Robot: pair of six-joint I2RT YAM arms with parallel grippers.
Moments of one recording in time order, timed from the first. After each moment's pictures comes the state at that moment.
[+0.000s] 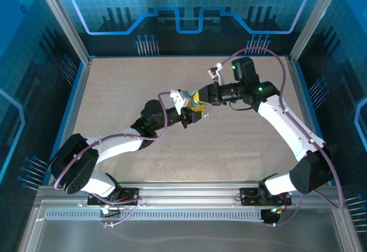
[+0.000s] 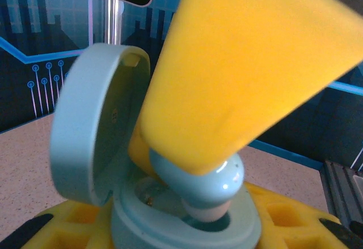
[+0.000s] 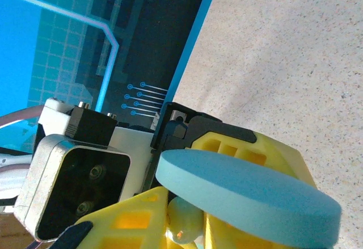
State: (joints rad) left arm -0.68 1.45 0.72 0.77 0.40 -0.17; right arm 0.41 1.42 1.35 -0.62 -0.88 0.56
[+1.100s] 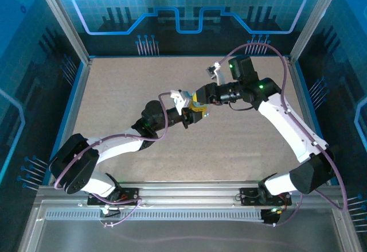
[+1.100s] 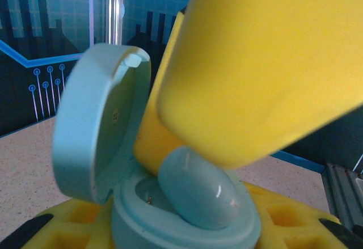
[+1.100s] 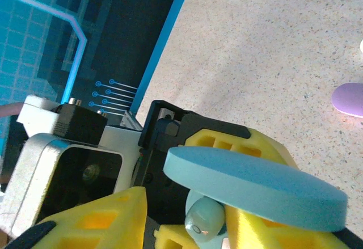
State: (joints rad) left arm -0.69 1.45 0.72 0.78 0.38 -0.17; right arm 0.46 1.42 1.46 -0.79 -0.73 0.46
